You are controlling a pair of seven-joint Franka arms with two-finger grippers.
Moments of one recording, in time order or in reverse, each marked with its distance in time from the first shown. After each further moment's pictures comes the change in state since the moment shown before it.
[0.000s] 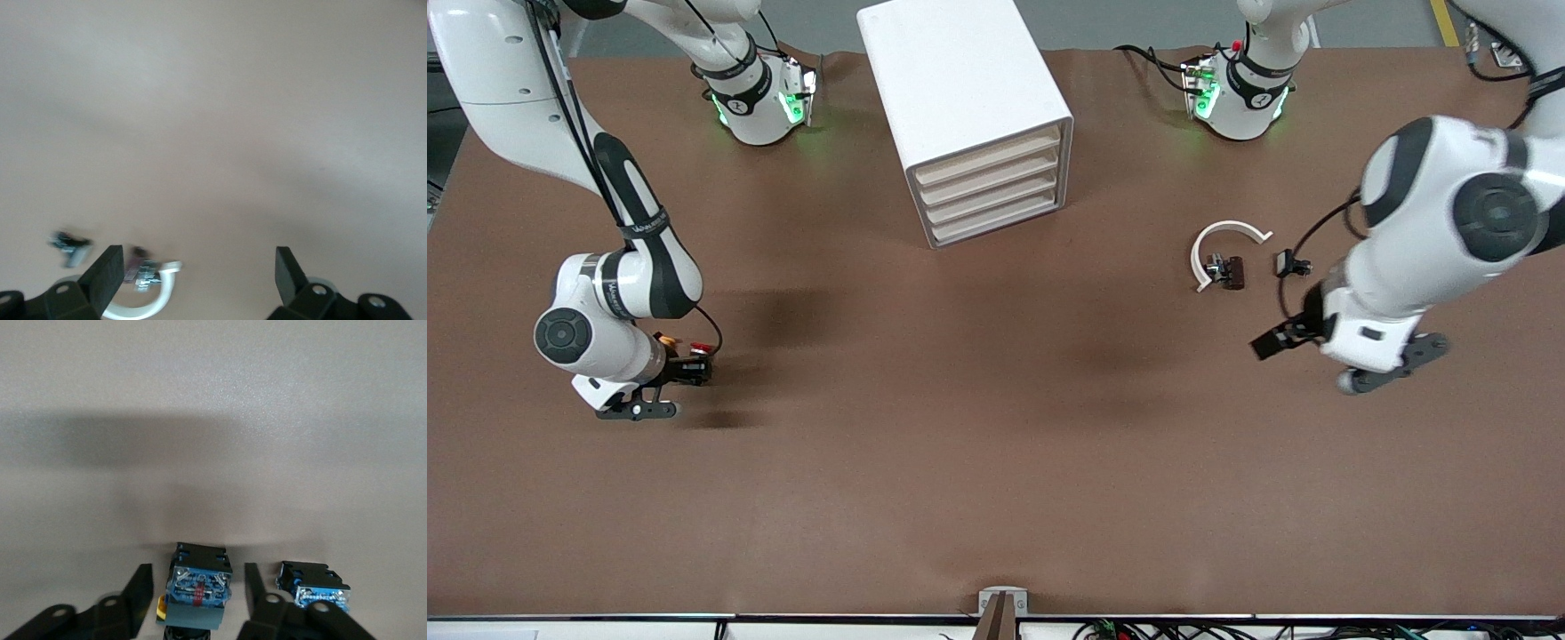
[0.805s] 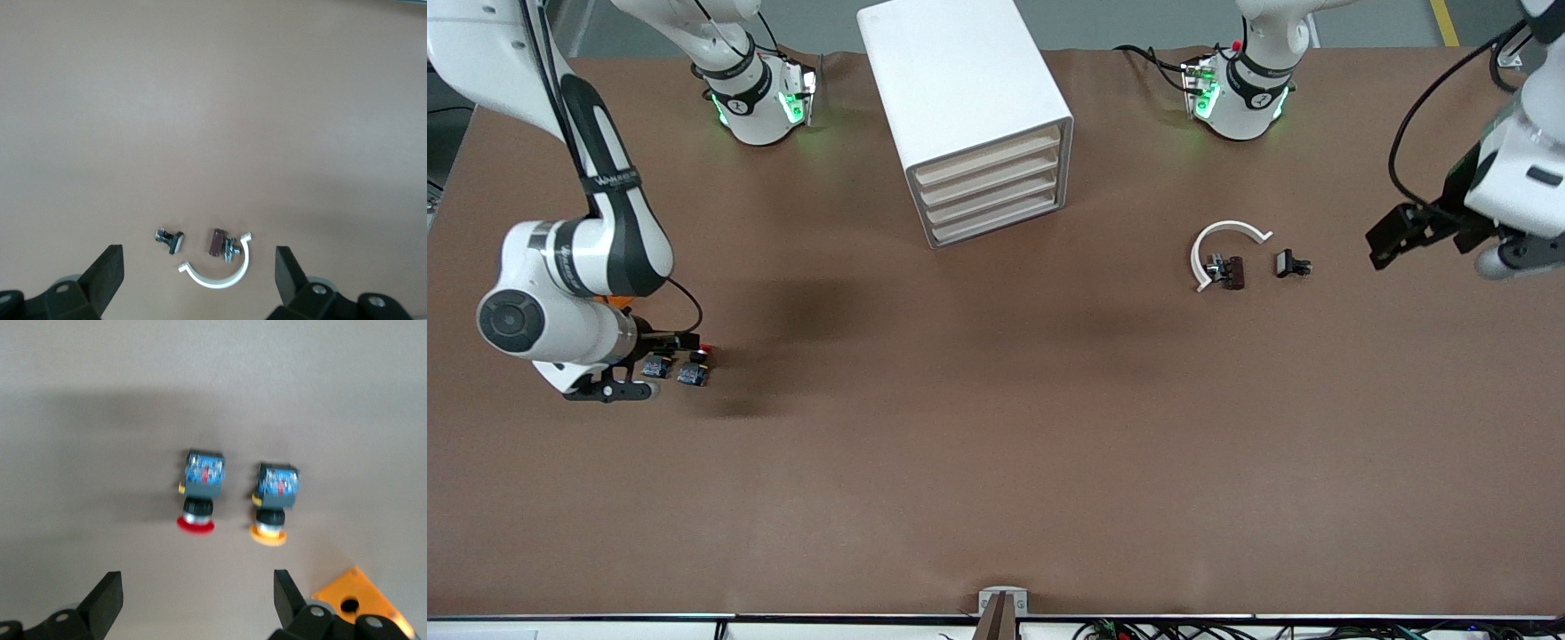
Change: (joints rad) left arm -0.256 -0.279 0.350 0.104 -0.096 -0.244 0.363; right arm 0.003 -0.221 0.027 0.031 0.047 -0.393 0.004
